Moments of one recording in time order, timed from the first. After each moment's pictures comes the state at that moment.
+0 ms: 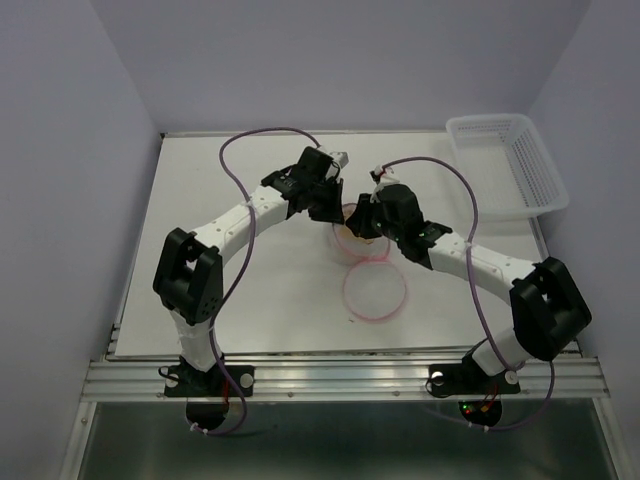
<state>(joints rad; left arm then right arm) -0.63 1.80 1.53 -0.57 0.22 -0.40 0.63 1.47 0.95 0.08 0.02 0.46</state>
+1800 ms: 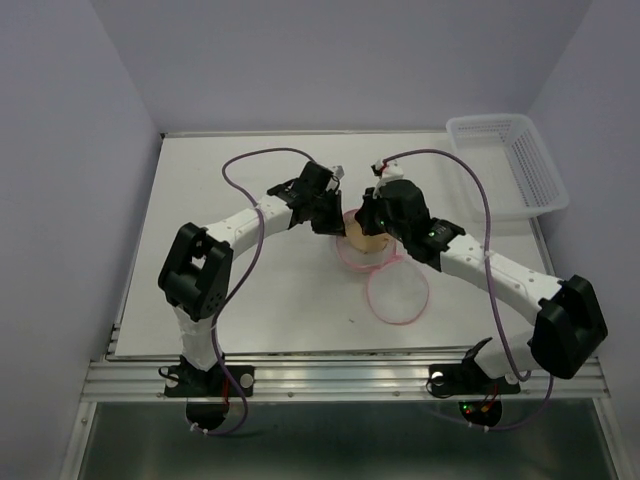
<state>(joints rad) -0.63 1.84 1.39 -0.43 0.26 -0.56 0.68 1.44 1.04 -0.09 0.17 0.38</state>
